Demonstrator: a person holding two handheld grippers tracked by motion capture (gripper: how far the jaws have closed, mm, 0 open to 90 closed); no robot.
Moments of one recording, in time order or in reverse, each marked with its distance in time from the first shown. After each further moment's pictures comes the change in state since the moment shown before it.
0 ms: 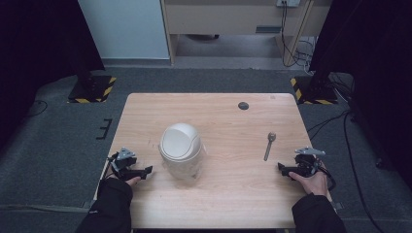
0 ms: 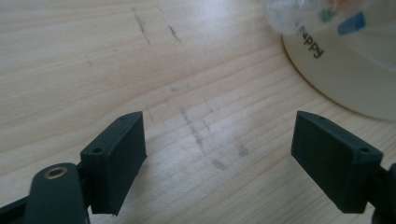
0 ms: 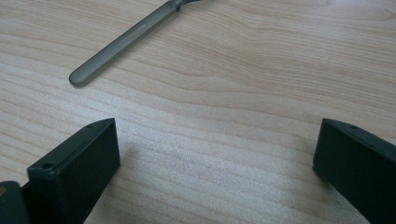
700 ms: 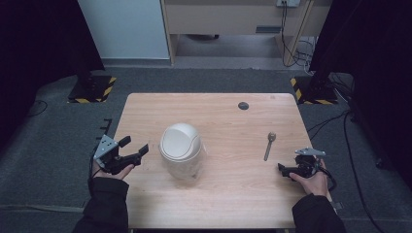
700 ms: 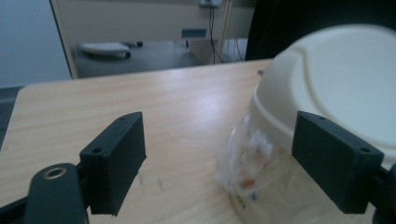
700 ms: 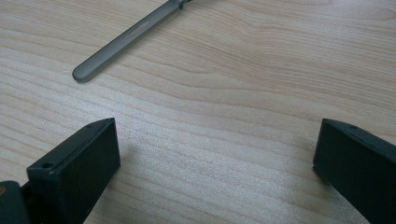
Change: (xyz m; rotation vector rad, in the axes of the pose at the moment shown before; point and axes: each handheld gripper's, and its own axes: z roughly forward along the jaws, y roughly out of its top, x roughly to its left) left arm -0.026 0.052 -0.068 -0.469 -0.029 -0.015; right arm 0.000 -0.001 -0.001 0.001 0.008 -0.007
